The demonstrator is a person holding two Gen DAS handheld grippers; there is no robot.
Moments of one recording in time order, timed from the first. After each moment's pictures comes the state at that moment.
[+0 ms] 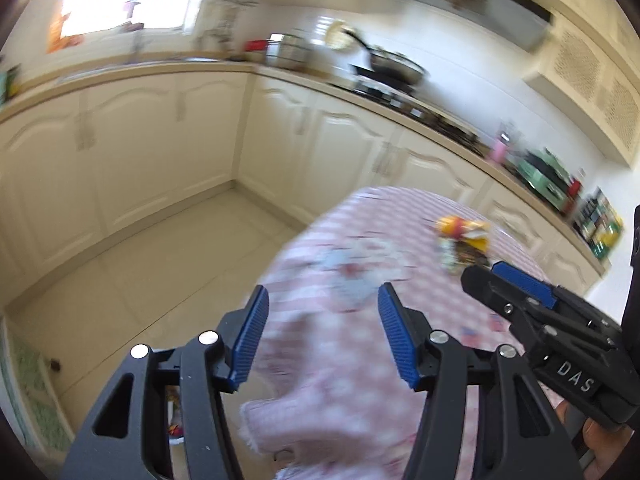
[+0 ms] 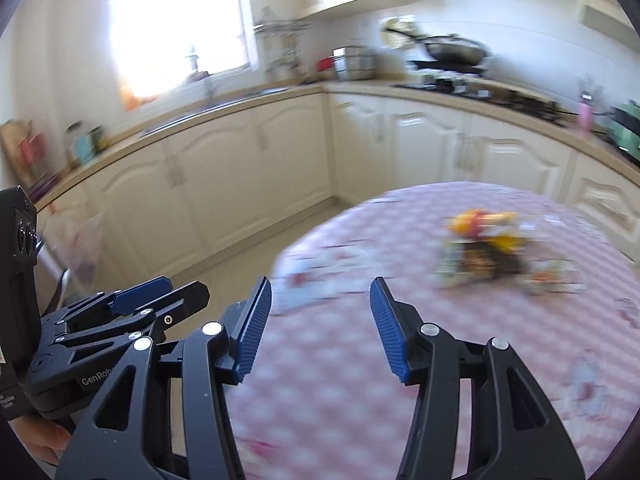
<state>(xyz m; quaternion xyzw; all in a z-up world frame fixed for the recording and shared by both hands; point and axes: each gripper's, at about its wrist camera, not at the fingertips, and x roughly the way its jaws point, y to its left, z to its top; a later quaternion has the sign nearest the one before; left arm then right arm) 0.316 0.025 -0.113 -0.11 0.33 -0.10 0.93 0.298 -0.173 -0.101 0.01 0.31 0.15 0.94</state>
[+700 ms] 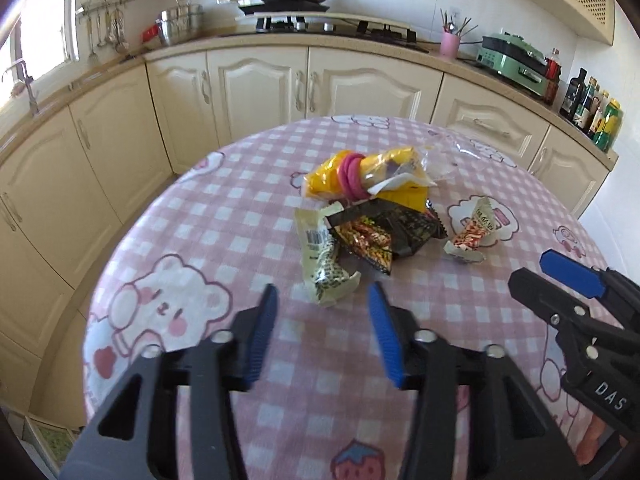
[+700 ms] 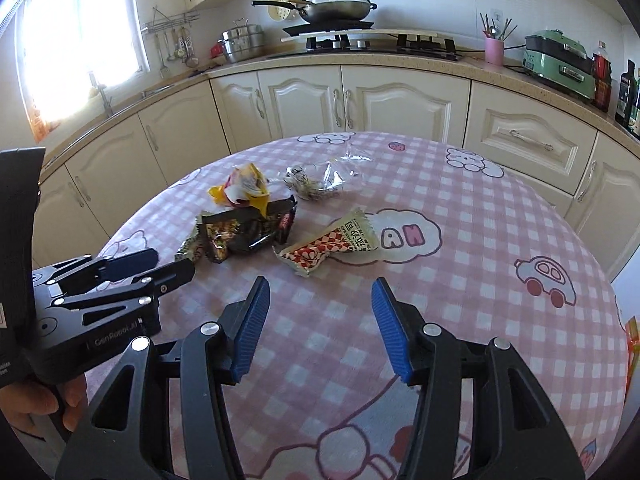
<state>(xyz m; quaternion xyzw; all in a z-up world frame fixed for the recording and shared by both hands) 0.429 -0.169 -0.158 0.03 0.42 -0.17 0.89 0.347 -0.342 -0.149 0.05 0.36 0.02 0.93</state>
